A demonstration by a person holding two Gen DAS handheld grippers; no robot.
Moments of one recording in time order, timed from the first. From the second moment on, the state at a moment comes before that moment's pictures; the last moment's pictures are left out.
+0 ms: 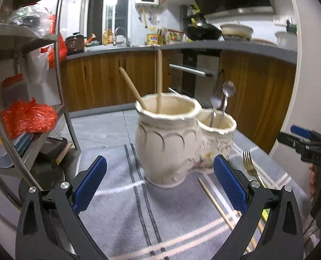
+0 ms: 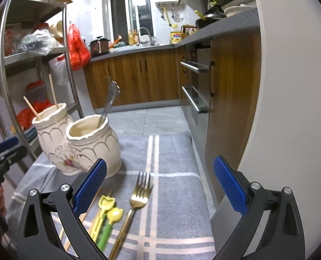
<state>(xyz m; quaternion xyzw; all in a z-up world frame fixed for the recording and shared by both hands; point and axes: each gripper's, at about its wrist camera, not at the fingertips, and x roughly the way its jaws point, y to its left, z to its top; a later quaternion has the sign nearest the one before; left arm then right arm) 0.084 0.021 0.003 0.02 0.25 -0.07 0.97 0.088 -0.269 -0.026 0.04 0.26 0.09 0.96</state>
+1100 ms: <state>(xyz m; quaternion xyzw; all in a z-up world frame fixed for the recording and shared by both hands) 0.092 -0.035 -0.054 0.06 0.40 -0.11 0.91 0.142 -0.241 -0.066 0.01 0.39 0.14 0.91</state>
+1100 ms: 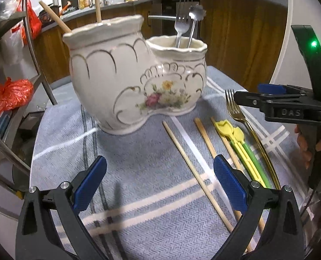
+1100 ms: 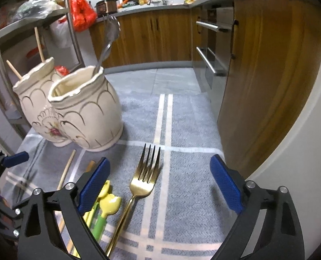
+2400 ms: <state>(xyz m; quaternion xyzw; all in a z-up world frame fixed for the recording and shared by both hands) 0.078 -0.059 -0.056 0.11 0.44 -0.17 0.87 0.124 -0.257 -0.042 0.07 0.36 0.20 0.91</state>
